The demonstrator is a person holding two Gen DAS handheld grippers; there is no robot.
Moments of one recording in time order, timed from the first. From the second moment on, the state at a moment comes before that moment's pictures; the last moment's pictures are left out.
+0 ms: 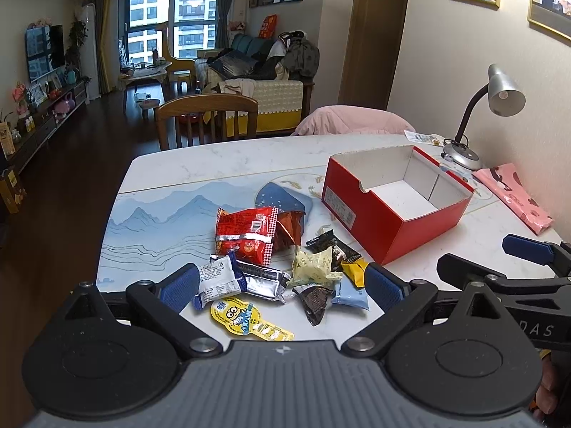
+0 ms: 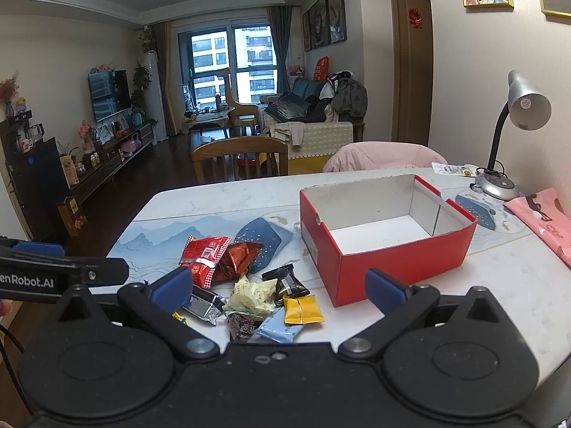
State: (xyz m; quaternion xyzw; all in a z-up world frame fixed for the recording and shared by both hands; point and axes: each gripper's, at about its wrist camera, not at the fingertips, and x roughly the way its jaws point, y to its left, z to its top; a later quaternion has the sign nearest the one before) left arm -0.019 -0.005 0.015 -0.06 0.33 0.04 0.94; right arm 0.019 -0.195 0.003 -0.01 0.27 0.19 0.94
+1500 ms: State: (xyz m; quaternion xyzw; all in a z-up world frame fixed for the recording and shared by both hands) left arm -0.025 -0.009 0.016 -0.08 0.34 0.04 0.94; right arm 0.013 -0.196 0.003 -0.02 0.27 0.19 0.94
